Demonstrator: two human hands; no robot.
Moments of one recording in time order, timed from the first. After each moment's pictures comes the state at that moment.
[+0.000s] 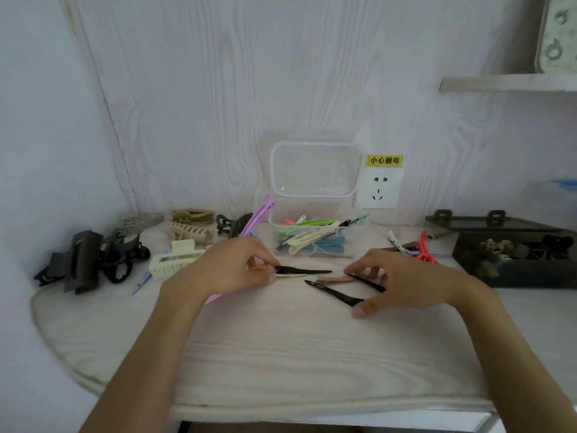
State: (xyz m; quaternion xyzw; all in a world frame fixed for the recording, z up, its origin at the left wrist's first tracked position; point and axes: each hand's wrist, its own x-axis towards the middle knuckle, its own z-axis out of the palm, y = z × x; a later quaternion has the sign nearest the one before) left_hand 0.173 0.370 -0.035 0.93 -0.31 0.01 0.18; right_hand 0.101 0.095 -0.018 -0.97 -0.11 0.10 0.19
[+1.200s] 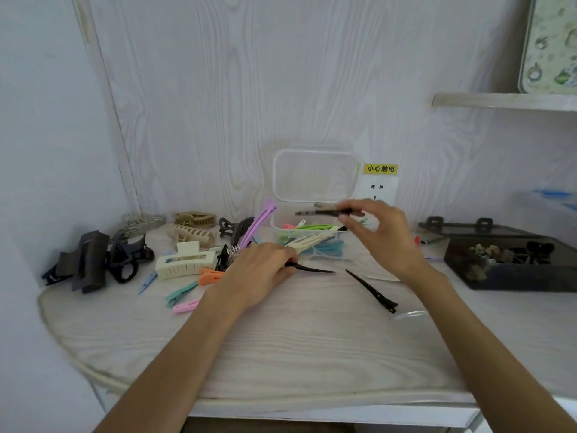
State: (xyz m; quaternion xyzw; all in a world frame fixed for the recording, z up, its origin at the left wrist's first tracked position) left_hand 0.165 0.338 -0.050 0.92 -0.35 0.16 0.10; right_hand 0.133 0.124 -0.010 -0.86 -0.13 -0.33 0.37
